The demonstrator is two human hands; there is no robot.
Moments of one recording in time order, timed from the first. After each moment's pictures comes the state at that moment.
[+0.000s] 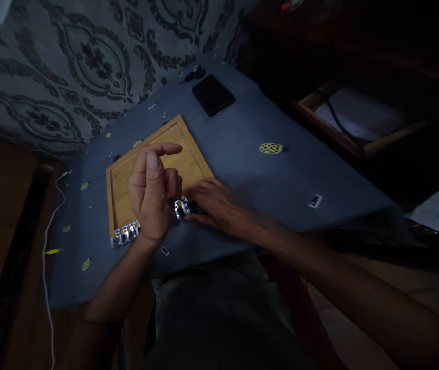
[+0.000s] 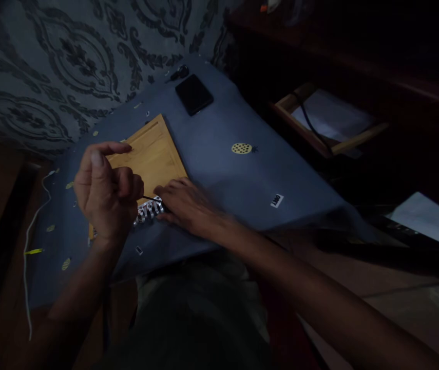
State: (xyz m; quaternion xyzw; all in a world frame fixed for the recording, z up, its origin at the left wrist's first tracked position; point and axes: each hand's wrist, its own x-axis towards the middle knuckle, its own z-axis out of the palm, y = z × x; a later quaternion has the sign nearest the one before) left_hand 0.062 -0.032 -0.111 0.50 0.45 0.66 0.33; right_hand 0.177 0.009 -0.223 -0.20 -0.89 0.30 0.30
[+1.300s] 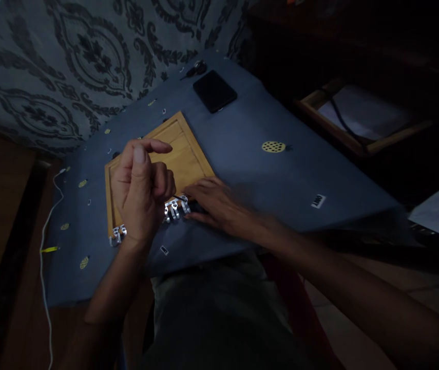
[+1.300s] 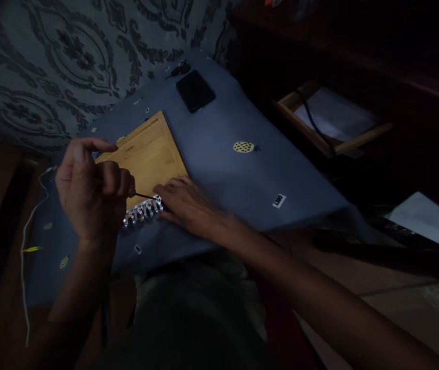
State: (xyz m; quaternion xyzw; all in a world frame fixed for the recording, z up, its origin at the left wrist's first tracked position) left_hand 0.047 -0.033 -0.100 0.52 0.43 0.64 0.36; right_hand 0.178 0.007 -0.225 -0.20 -0.88 0.30 0.31
